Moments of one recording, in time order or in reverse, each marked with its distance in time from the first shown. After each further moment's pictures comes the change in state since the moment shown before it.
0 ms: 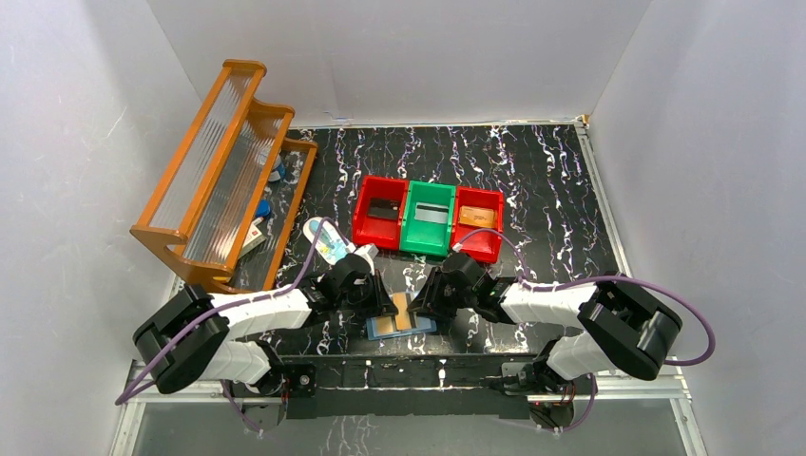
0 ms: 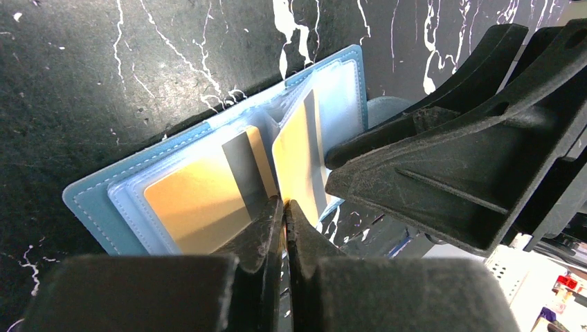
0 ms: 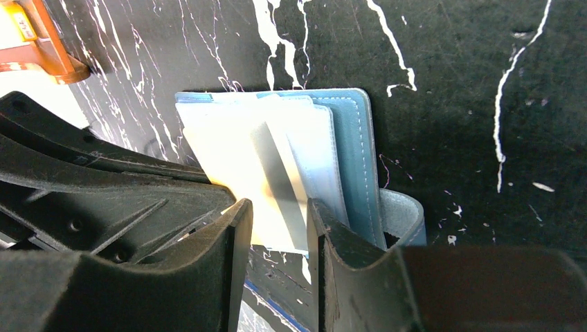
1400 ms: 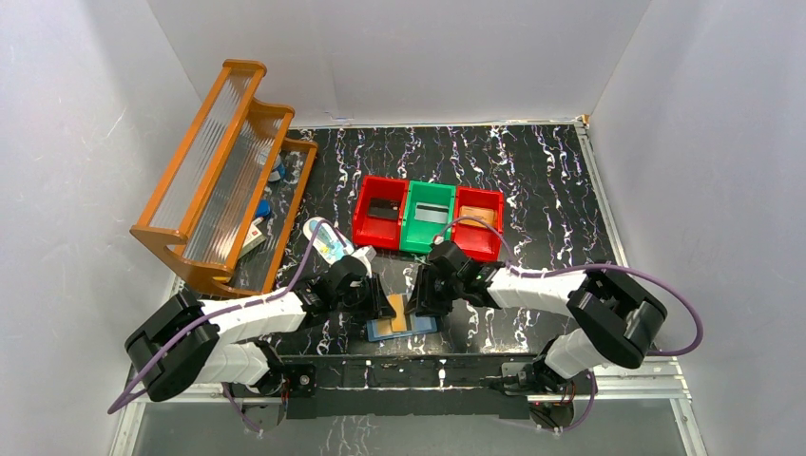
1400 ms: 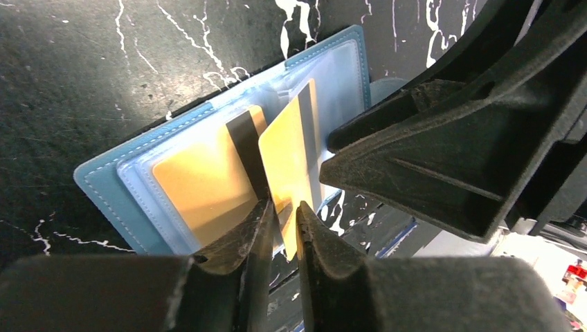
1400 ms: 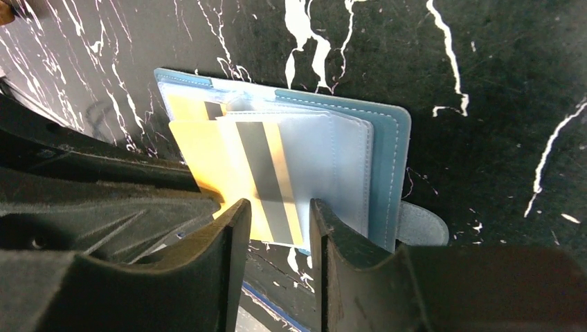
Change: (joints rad) left arm 0.000 -0.061 -0.019 -0.050 0.014 0.028; right arm -0.001 0.083 0.176 -0.205 -0.067 -0.201
